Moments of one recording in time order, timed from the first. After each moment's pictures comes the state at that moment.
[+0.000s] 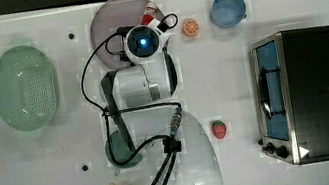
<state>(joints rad) -0.05 0.76 0.14 -1.80 -0.11 1.08 -0.60</state>
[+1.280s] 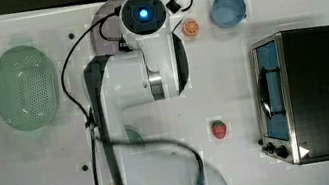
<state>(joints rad) -0.06 0.37 0.12 -1.83 -0.05 0.66 -0.60</state>
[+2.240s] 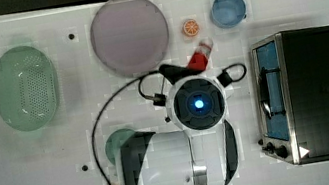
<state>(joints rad) -0.12 -0.07 0.06 -2.38 -0.01 0.72 -0.52</state>
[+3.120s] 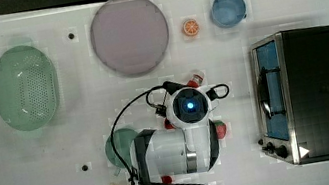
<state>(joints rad) -0.11 0.25 0.05 -2.46 -0.01 1.05 -0.46</state>
